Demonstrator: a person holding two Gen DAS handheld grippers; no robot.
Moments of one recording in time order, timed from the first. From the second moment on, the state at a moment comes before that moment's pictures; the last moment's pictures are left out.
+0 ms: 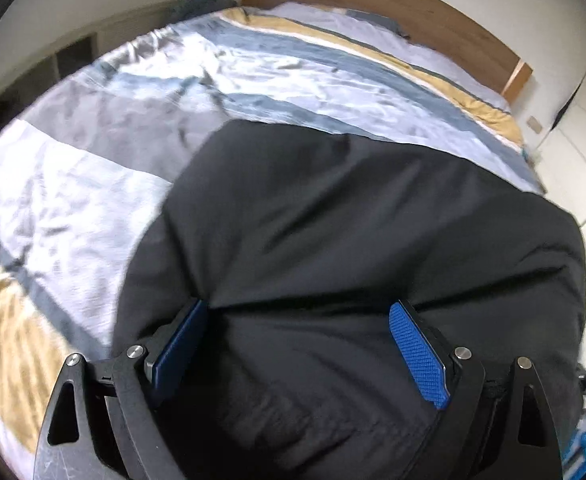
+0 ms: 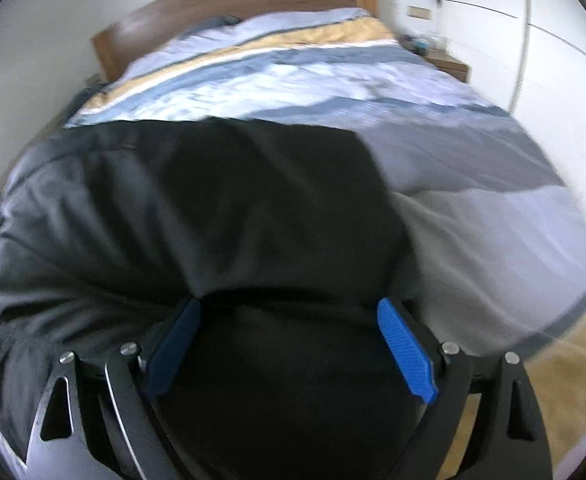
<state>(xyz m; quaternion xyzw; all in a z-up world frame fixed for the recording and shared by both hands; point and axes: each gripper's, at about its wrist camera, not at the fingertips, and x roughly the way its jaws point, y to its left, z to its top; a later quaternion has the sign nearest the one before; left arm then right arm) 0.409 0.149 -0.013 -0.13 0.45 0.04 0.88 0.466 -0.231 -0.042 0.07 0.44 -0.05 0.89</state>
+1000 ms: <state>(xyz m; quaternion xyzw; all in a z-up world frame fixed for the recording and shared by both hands) 0.306 0.101 -0.018 -0.05 0.34 0.00 0.94 0.385 -0.154 -0.038 0.05 0.37 0.05 0.93</state>
